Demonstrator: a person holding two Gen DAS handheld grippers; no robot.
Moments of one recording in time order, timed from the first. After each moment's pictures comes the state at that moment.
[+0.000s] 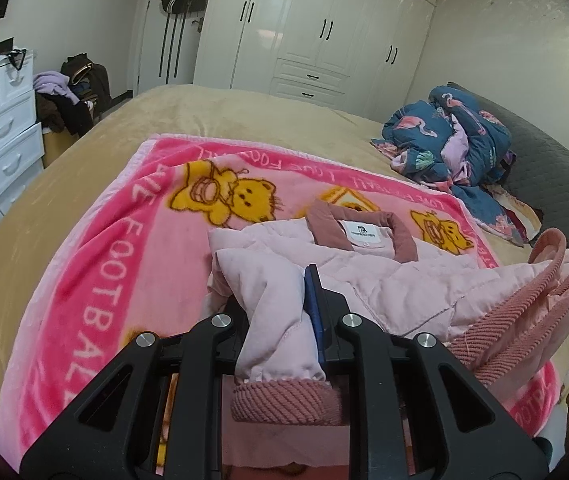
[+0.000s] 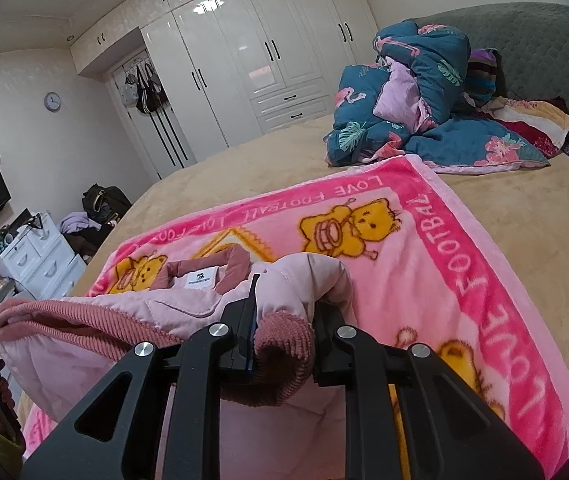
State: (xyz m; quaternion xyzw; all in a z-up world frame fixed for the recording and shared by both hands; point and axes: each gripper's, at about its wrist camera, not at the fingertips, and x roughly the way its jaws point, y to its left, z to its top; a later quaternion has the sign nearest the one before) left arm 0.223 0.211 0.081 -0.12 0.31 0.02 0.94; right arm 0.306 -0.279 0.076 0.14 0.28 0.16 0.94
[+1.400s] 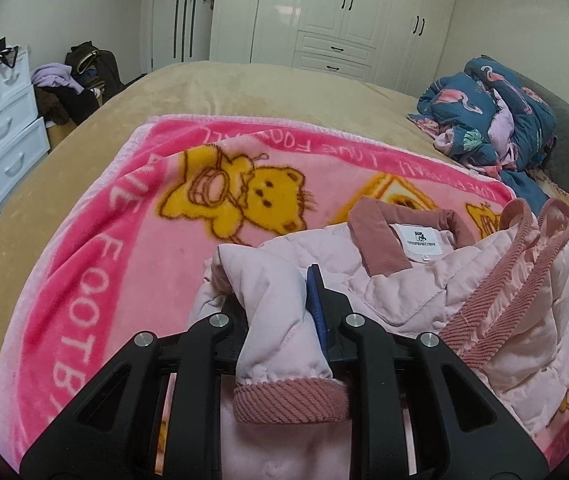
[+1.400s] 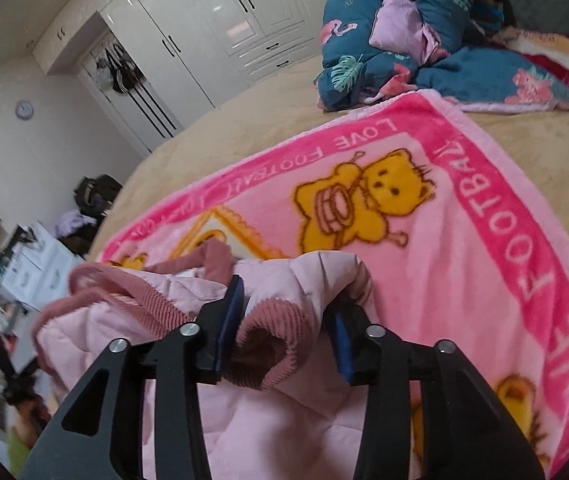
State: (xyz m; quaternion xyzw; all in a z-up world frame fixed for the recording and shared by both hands) left arm 0.343 0.218 0.033 -0.09 0.36 0.07 0.93; right arm 0.447 -0.264 0.021 0.20 0.38 0.18 0.88
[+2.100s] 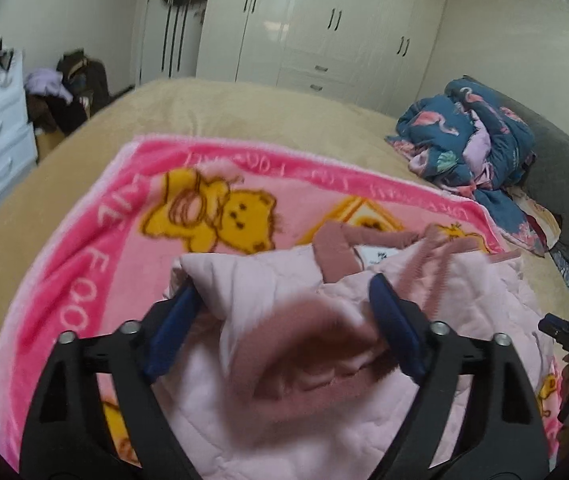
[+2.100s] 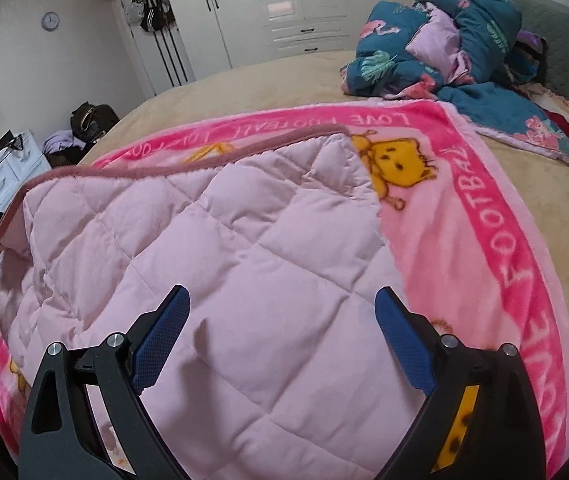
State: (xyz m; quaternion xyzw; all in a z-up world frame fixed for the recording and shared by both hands) left arm 0.321 0.197 0.069 -0.10 0.31 0.04 0.94; right arm 0.384 -0.228 -0.010 0.04 0.38 0.17 0.91
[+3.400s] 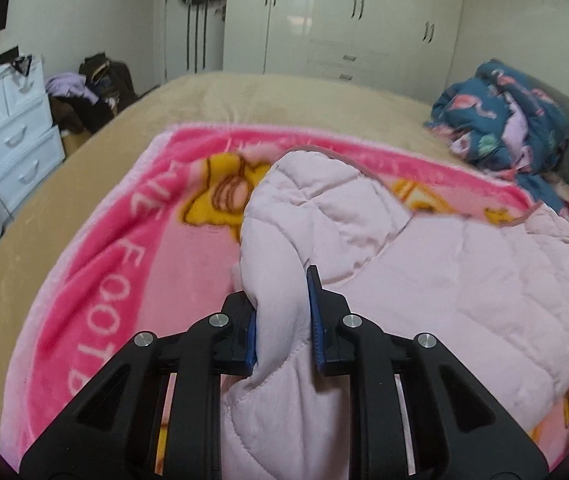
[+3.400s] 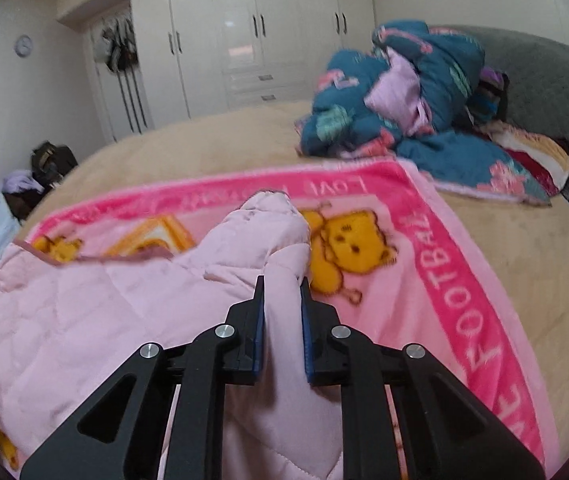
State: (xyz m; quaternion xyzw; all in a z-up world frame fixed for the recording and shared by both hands) left arm 0.350 0.229 0.015 -0.08 0.35 0.10 0.93; right arm 0.457 -0.234 0.007 0.03 0.32 0.08 0.94
